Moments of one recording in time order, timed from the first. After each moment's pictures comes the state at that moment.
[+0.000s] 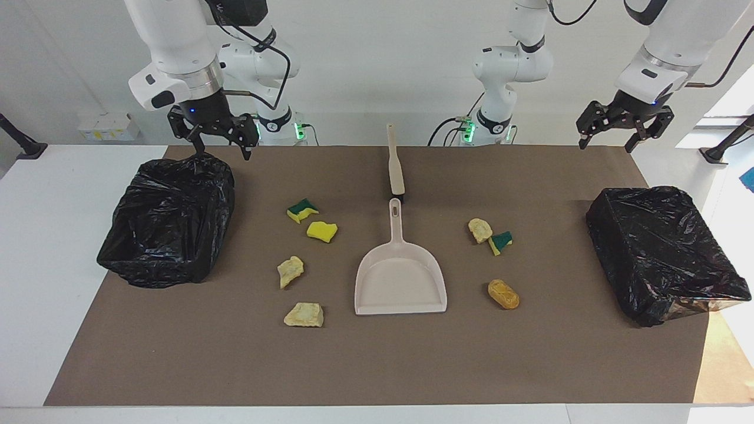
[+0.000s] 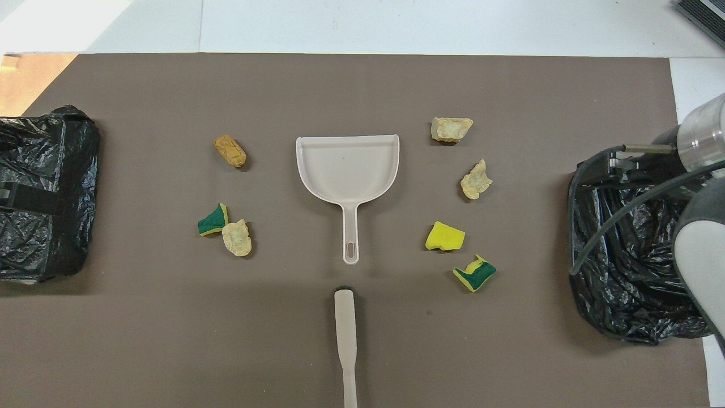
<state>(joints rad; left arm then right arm) -0.07 -0.07 0.03 -1.58 0.01 1.51 0.14 0.00 0.05 0.13 -1.46 -0.06 1.47 0.25</state>
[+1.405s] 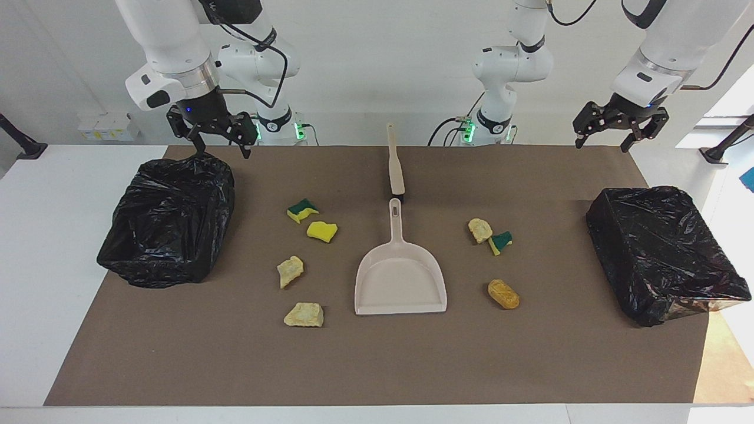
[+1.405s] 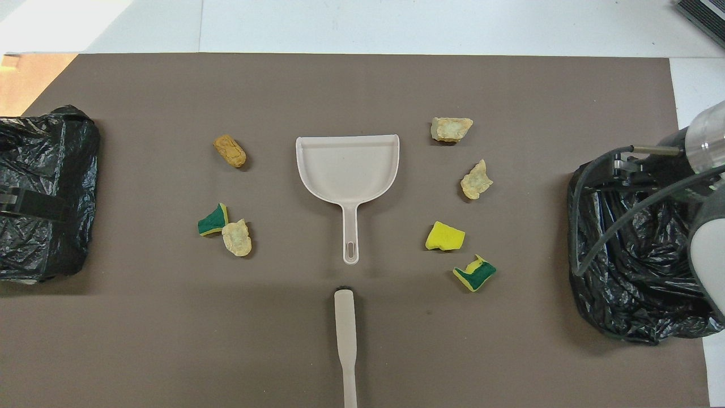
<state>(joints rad) -0.07 -0.07 0.03 -1.60 0.00 1.49 0.15 0.01 0.03 0.10 -1.48 -0.02 1.47 0.25</state>
